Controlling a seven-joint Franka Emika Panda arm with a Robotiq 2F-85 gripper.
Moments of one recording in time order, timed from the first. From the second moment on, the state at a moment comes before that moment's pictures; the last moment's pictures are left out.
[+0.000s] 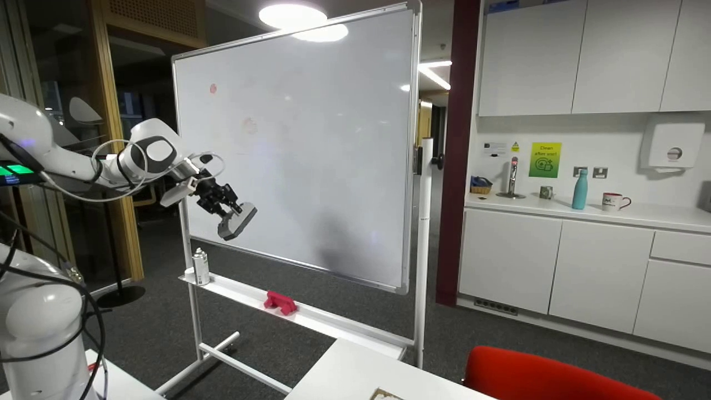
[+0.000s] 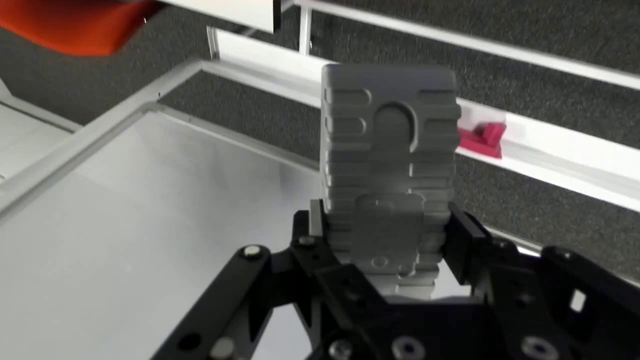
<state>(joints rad) -0.10 -0.73 0.11 -2.64 -0.43 2.42 0.09</state>
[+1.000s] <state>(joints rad) -0.05 -0.76 0.13 -2.60 -0.38 2.46 0.09</state>
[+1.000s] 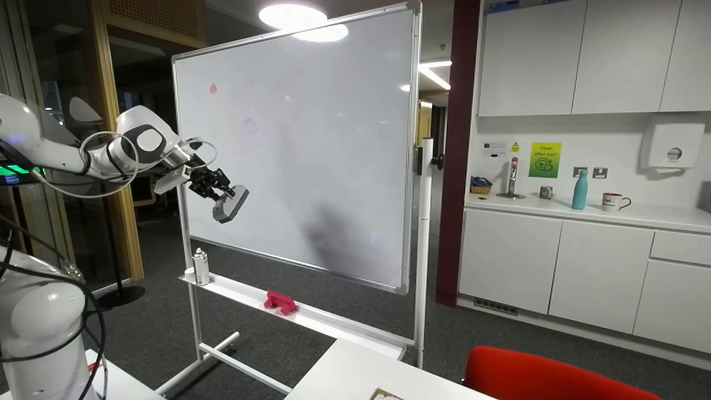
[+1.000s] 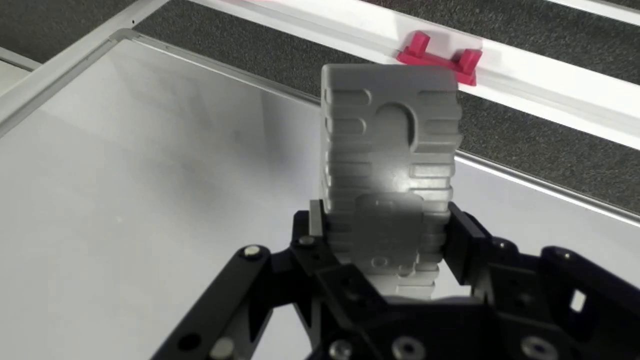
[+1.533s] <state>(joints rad) -0.06 -0.63 0.22 -2.44 -0.38 2.68 0.09</state>
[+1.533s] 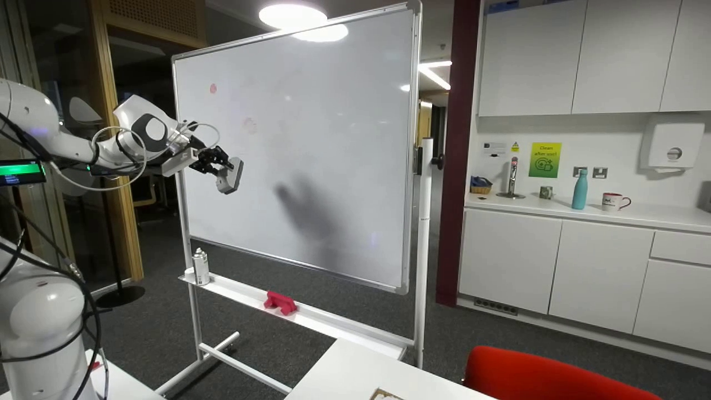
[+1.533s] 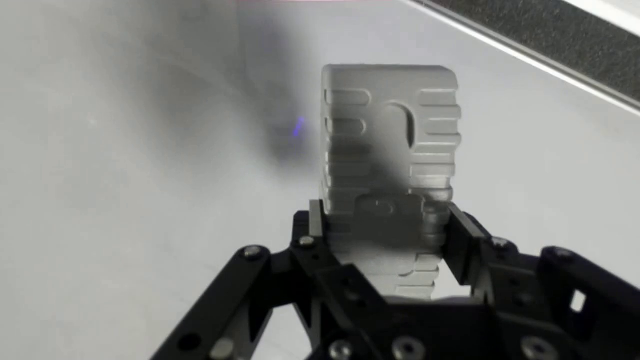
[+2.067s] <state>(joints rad) -0.09 -0.51 0.29 -2.19 -0.43 2.77 0.09</state>
